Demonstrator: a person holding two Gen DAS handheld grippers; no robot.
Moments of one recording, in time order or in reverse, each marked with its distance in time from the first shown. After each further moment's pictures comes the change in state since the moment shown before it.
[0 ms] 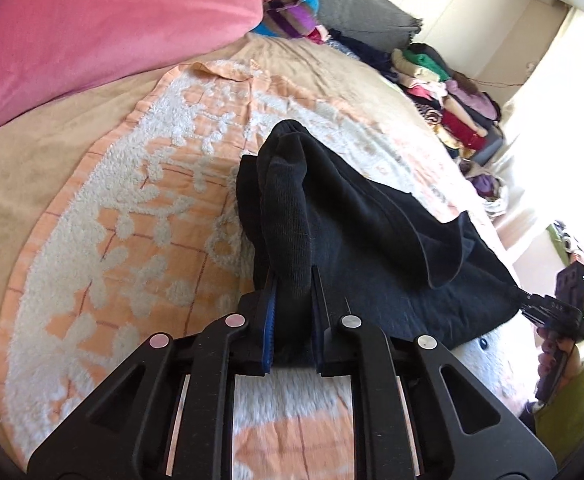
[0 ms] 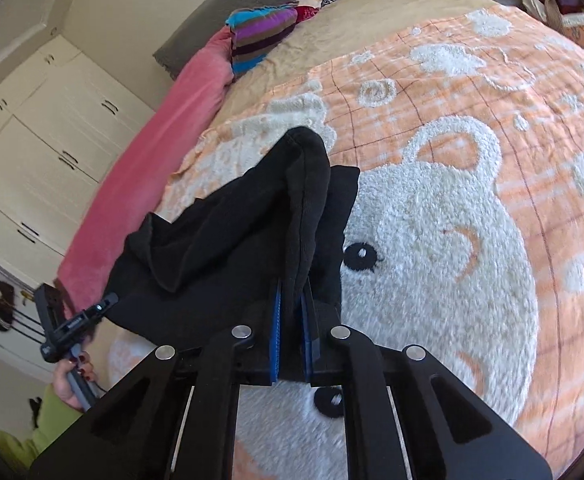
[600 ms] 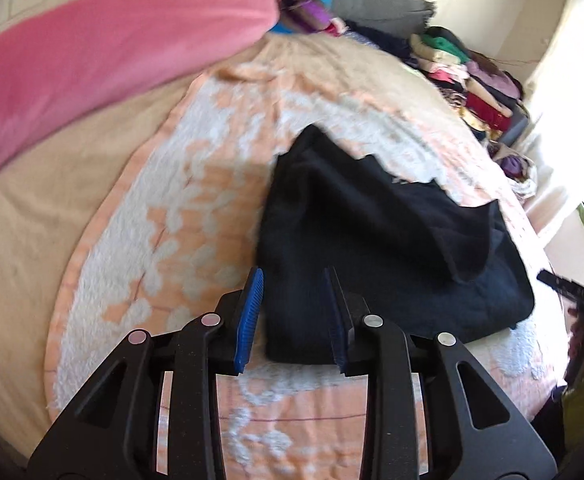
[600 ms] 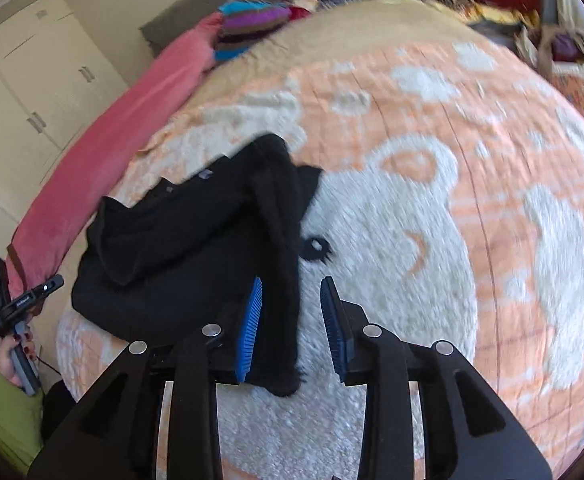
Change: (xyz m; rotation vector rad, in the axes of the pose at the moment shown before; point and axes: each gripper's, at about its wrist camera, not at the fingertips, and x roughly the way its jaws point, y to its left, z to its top) left arm -0.016 -0.015 0.002 0.079 0.023 0.146; right arm 0.001 0.033 0.003 -0.220 -0.014 -0.197
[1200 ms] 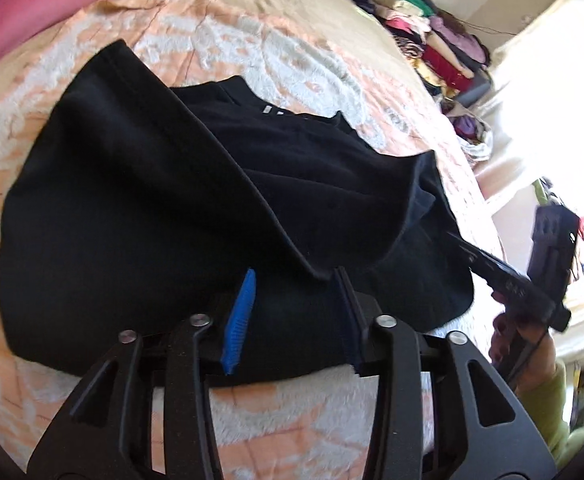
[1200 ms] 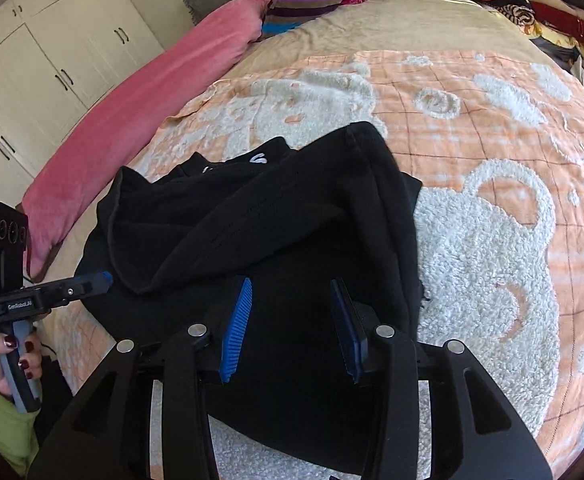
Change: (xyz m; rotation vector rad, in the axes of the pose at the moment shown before) left arm 0.091 -0.109 0.000 -0.062 0.237 -0.214; right arm 0.070 0.028 0.019 -0.073 0.092 0.065
